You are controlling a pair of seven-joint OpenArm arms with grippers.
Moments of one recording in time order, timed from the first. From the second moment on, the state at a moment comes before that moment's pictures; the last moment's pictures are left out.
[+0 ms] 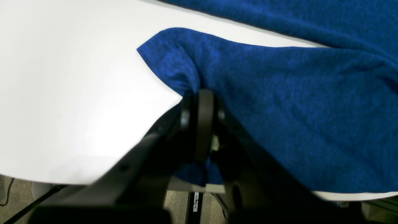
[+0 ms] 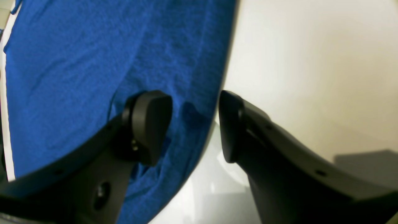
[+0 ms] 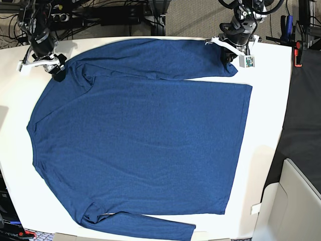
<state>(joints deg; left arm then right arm) 35.4 -6.0 -7.0 107.1 -20.4 -0.8 31.3 -28.9 13.8 24.4 99.0 53.7 0.2 -32.6</state>
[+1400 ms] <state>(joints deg) 43.5 -7.5 -7.1 116.2 -20.4 -0.6 34.0 -35.4 13.9 34.9 105.4 55.1 7.3 -34.8</state>
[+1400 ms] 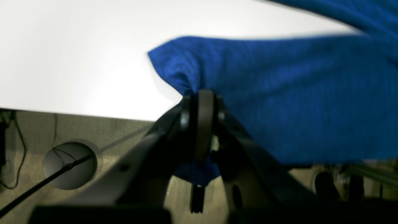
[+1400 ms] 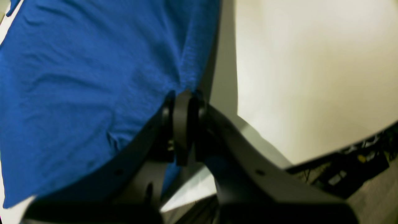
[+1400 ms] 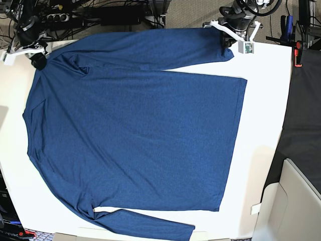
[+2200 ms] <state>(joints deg) 20.5 -7.3 -8.2 117.0 -20.5 -0.7 36.2 -32.9 11.3 35.0 105.4 55.1 7.2 -34.2</state>
